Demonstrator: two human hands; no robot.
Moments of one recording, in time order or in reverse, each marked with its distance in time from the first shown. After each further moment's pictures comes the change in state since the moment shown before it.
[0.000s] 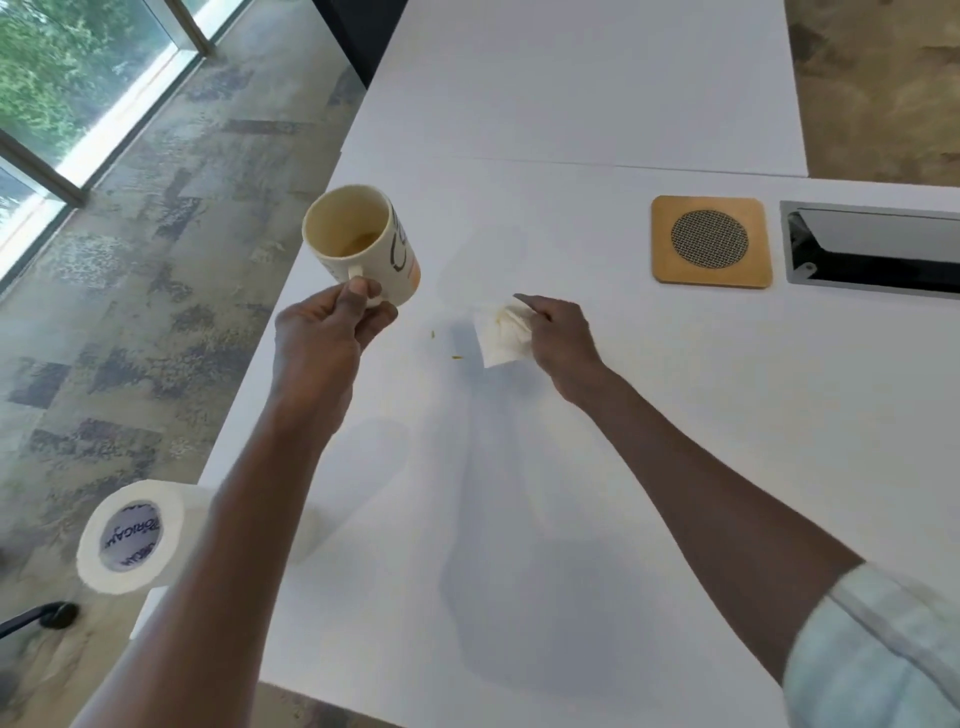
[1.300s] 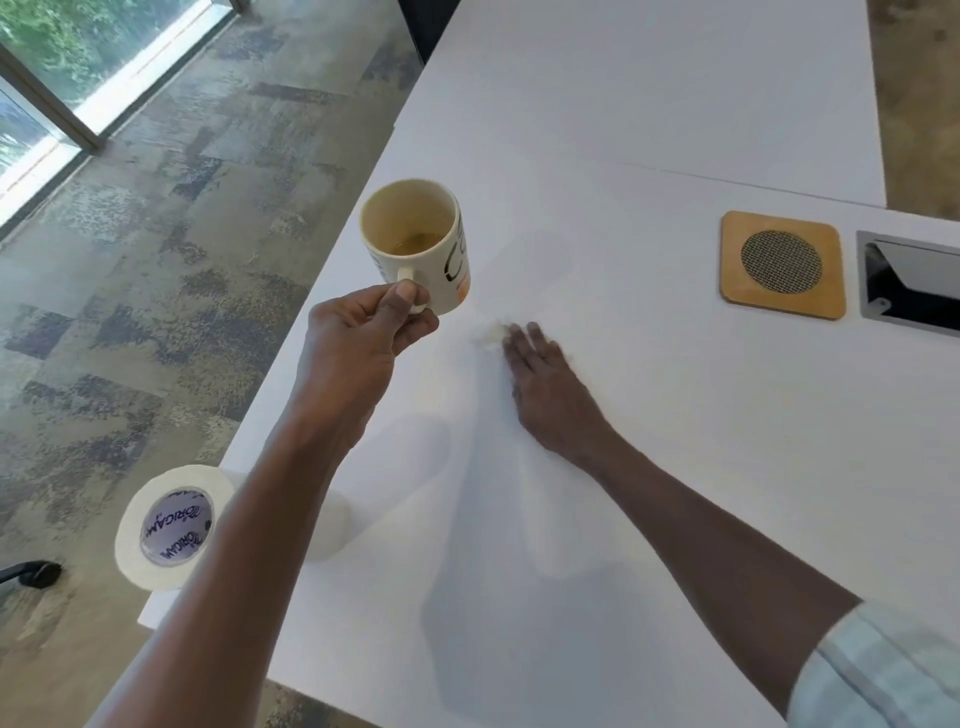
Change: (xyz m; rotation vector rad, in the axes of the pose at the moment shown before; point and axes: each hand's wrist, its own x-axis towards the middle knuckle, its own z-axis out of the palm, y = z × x) left_hand 0.004 0.001 -0.042 0.097 -0.076 -0.007; right_hand -0.002 0.071 0.061 -1.140 -0.286 -0.591
